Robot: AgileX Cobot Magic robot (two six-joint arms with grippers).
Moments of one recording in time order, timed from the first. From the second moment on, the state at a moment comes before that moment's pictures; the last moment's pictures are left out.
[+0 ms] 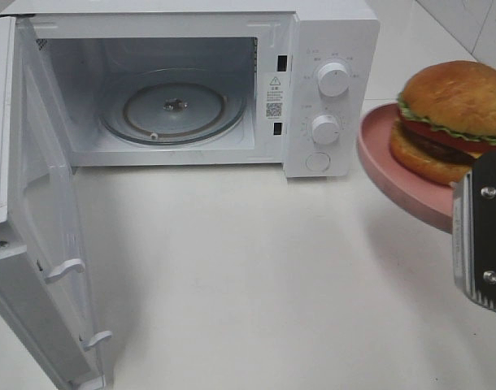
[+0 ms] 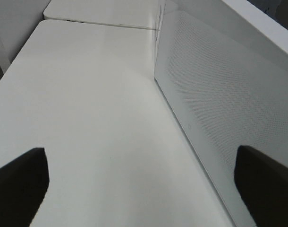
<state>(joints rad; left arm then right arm) 0.03 0.00 -0.50 -0.06 1.04 -0.01 0.75 0.93 -0.49 -0.62 0.63 -0.36</state>
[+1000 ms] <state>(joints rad) 0.03 0.00 -0.50 -0.06 1.04 -0.01 0.75 0.93 -0.49 -0.77 1.00 0.31</state>
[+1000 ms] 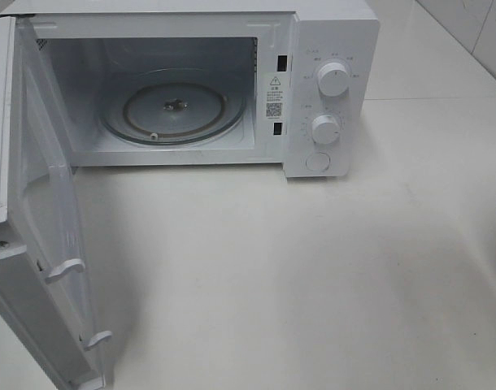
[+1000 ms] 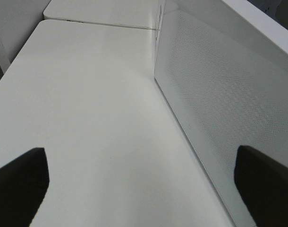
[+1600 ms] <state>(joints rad) 0.03 0.00 -0.50 -0.06 1.04 -0.01 0.75 1.23 -0.58 -0.82 1.13 0.54</state>
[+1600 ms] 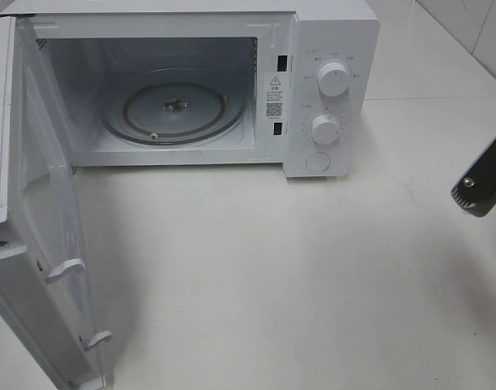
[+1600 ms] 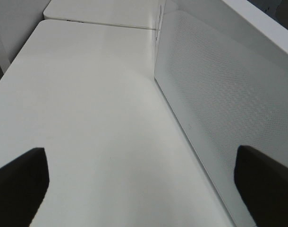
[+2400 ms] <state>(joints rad) 0.03 0.00 -0.50 -0.06 1.04 -0.01 0.75 1.47 -0.62 -0.82 1.06 0.80</state>
